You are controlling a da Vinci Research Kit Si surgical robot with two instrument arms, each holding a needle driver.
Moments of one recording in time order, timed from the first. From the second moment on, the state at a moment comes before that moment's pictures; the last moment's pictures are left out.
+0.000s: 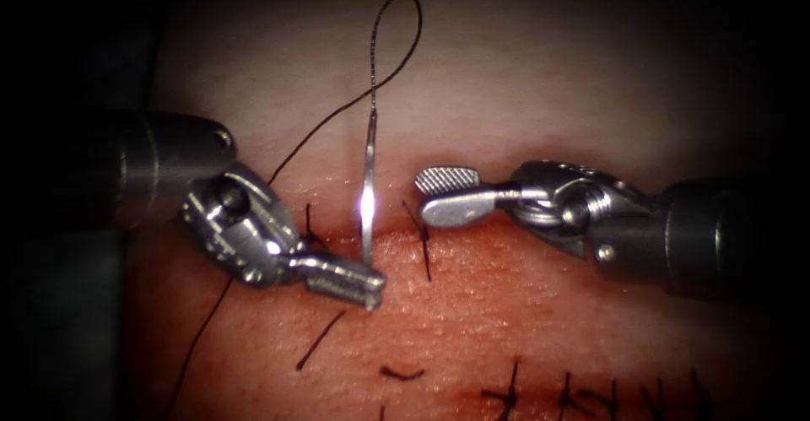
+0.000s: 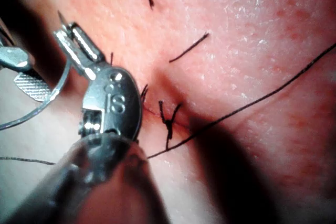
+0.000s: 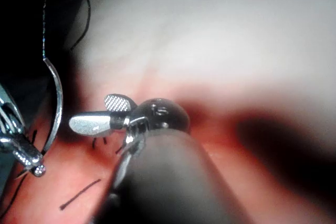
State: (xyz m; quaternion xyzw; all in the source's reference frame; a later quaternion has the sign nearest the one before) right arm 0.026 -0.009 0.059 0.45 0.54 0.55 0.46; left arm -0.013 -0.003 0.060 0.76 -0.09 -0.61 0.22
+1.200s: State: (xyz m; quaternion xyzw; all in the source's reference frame) right arm 0.031 -0.009 0.059 0.46 0.54 0.55 0.44; left arm -0.013 -0.004 0.060 0.75 -0.10 -0.61 0.22
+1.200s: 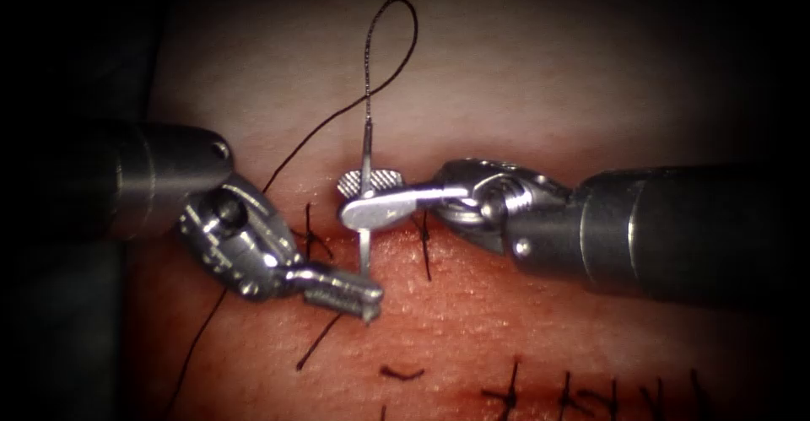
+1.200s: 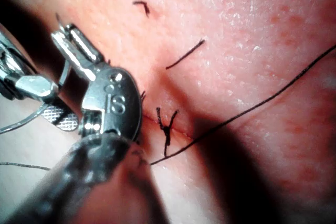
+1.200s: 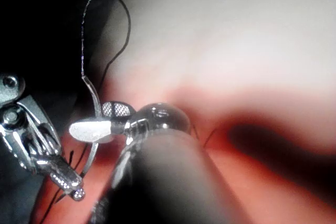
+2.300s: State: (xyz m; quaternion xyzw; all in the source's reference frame) right arm 0.025 -0.006 0.061 0.36 0.58 0.57 0.46; left arm -0.013 -0.003 0.059 0.74 0.02 -0.67 0.07
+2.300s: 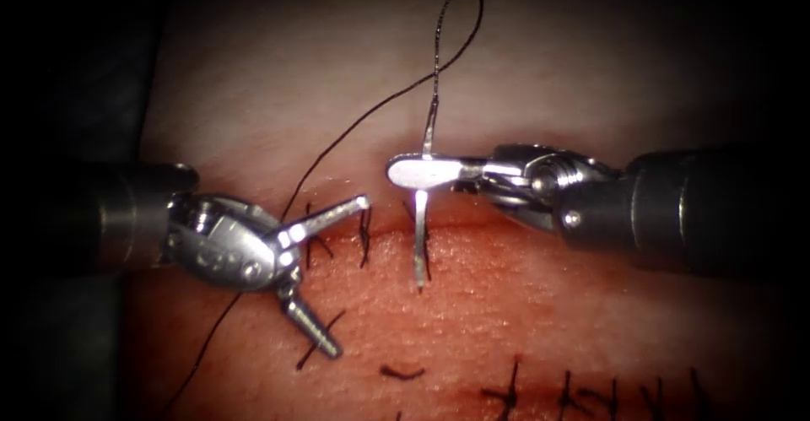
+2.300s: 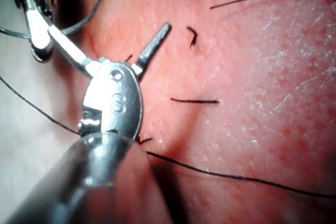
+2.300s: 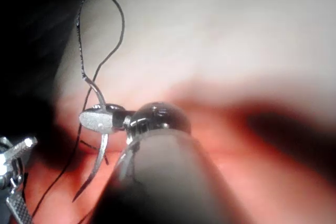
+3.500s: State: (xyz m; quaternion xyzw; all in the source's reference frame) right arm 0.020 -0.001 0.066 -0.04 0.68 0.23 0.69; left arm -0.023 -0.005 0.072 0.45 -0.01 -0.89 -0.08
